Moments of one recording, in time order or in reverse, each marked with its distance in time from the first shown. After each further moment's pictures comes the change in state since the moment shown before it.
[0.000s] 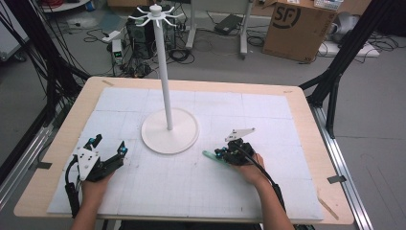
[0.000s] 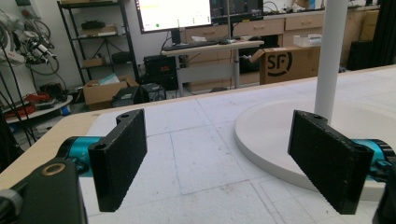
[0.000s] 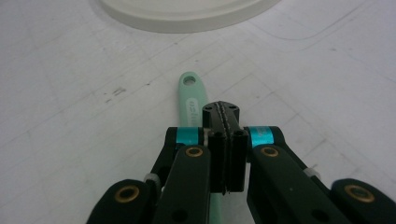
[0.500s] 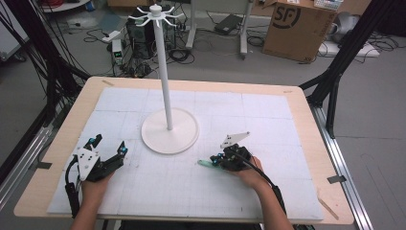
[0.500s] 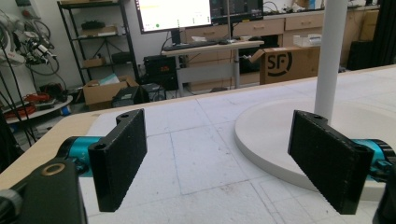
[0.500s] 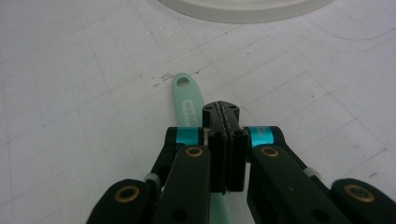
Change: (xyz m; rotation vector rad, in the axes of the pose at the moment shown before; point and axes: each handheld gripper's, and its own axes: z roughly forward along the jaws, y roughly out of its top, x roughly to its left) left arm 0.000 0.000 0.000 -0.001 0.001 0.000; right arm 0.018 0.000 -0.001 0.040 0.081 -0.072
